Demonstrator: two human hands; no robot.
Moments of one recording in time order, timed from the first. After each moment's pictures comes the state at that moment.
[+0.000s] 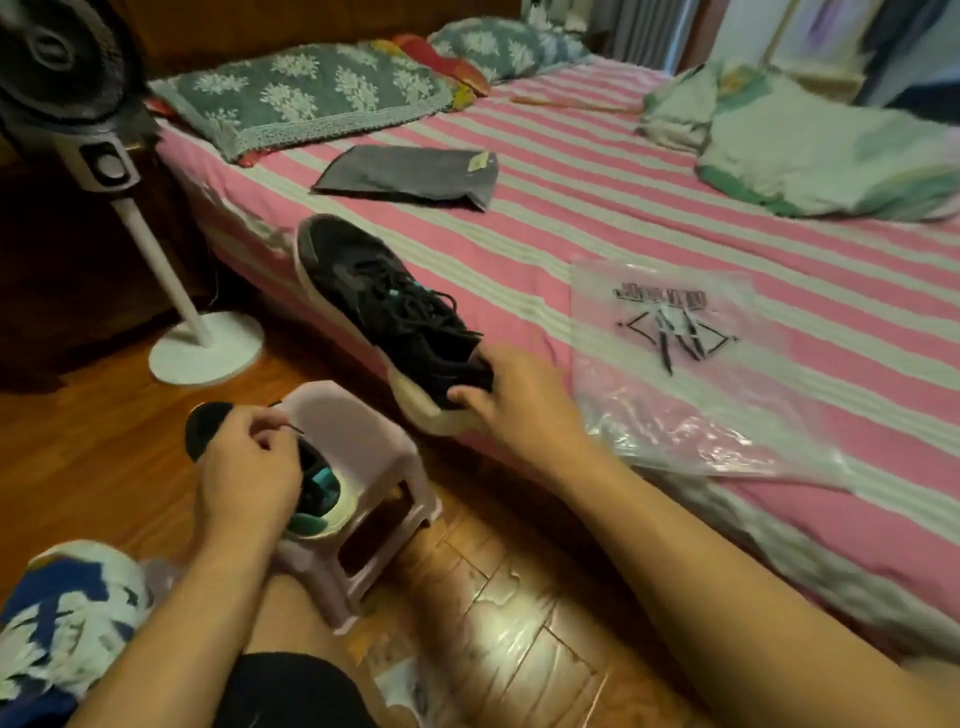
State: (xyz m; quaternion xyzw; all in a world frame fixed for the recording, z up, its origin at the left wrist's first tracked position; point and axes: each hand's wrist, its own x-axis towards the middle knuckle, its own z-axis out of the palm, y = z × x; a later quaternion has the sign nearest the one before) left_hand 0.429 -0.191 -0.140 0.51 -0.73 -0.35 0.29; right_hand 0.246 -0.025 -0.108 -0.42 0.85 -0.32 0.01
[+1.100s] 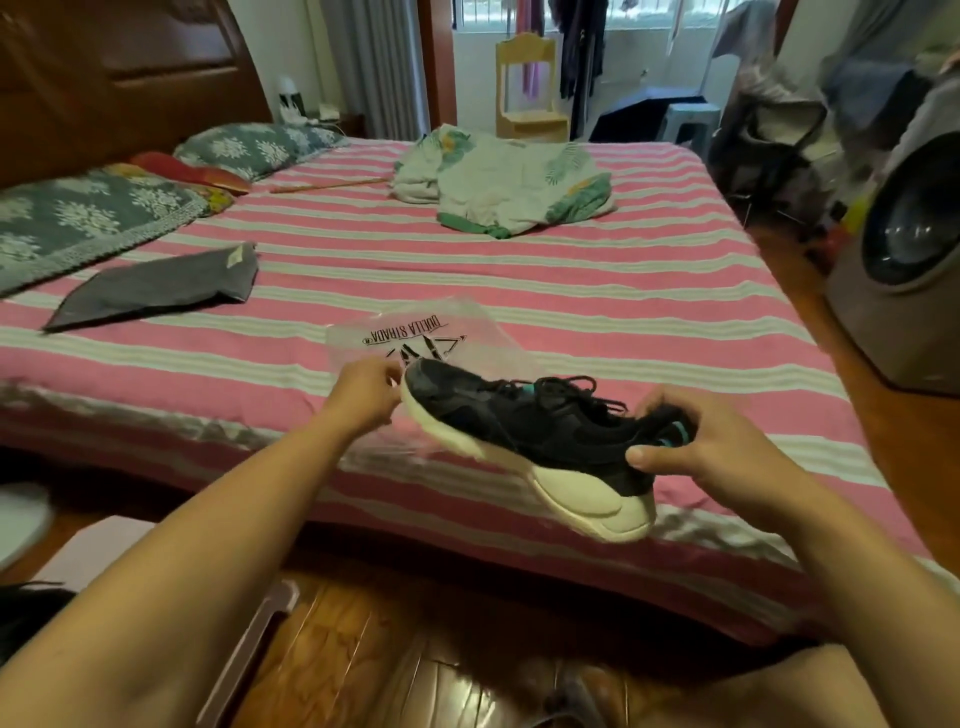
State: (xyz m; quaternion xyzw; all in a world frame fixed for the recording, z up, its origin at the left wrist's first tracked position) left_hand 0.163 0.042 -0.091 0.06 -0.95 -0.29 0.06; right_hand 0.255 0.421 -0.021 -0.12 0.85 -0.50 0.08
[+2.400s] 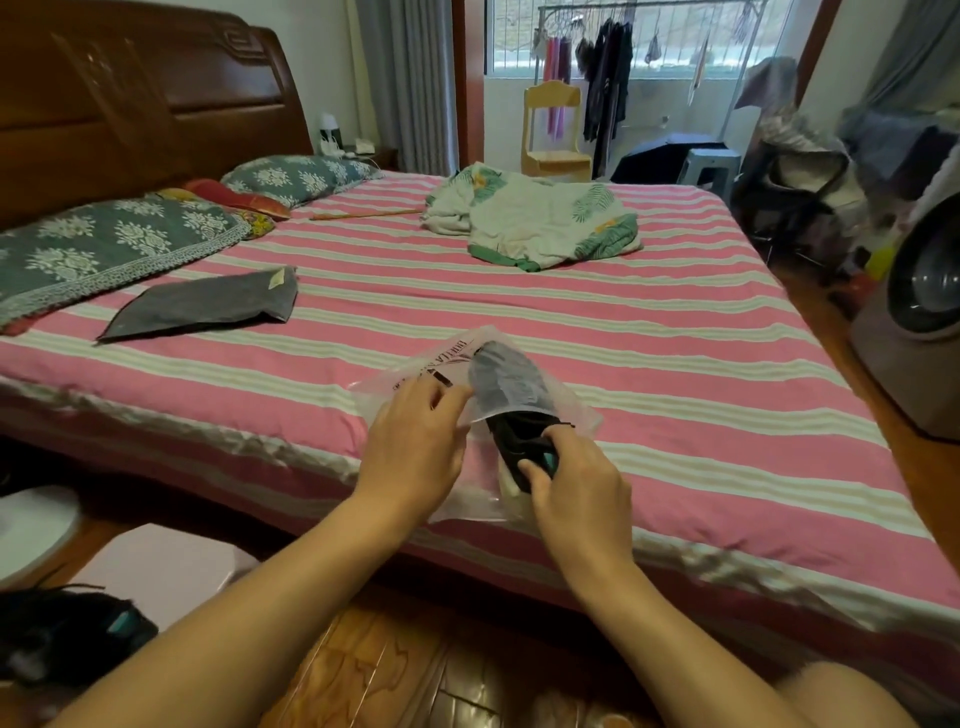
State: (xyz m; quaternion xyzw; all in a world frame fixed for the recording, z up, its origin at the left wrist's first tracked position) left_hand 0.254 0.076 -0.059 -0.09 -0.94 -0.12 0.31; right_hand 0.267 0.261 -0.076 -0.07 0.92 -0.30 -0.23
